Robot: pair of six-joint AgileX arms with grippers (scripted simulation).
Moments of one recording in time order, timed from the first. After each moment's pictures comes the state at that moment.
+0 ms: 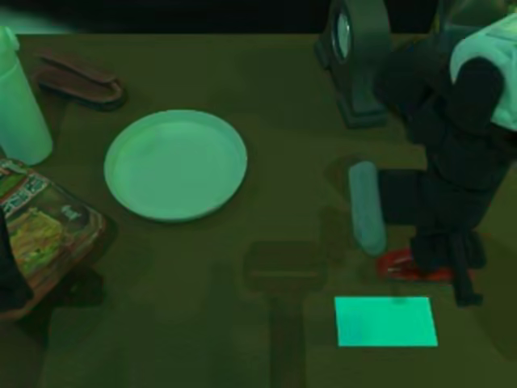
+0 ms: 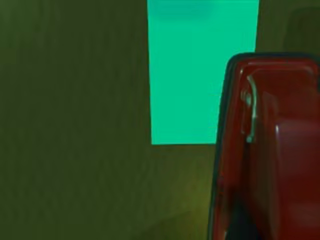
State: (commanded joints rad) left arm 0.00 0.00 0.00 0.00 0.00 0.00; right arm 0.58 1.71 1.32 -1.18 0.00 -0.96
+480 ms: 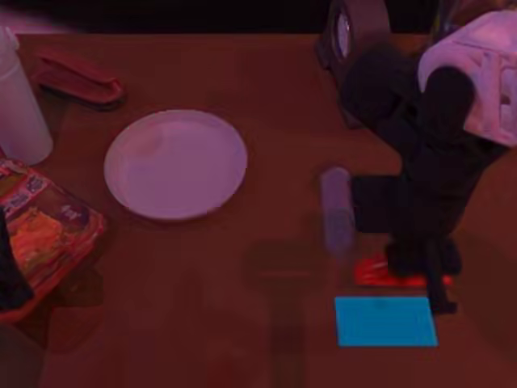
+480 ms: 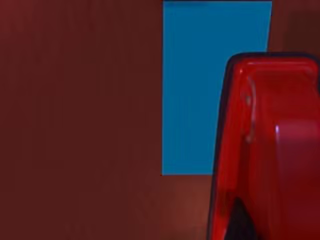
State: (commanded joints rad) left arm 0.00 0.00 0.00 0.00 0.00 0.00; right arm 0.66 1.73 1.35 -1.19 0.00 -0.90
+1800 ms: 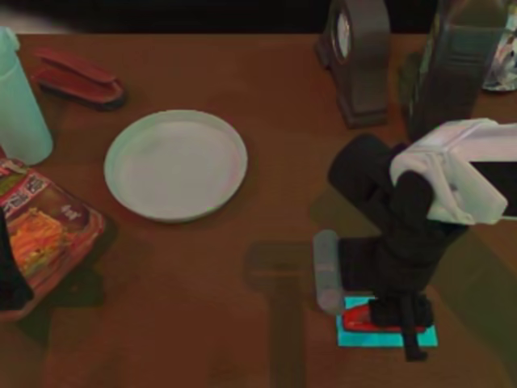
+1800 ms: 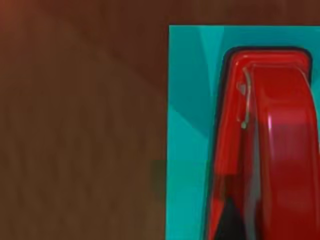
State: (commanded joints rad) left arm 0.00 0.00 0.00 0.00 0.00 0.00; right arm 0.66 1.85 1.09 -0.80 0.00 -0.90
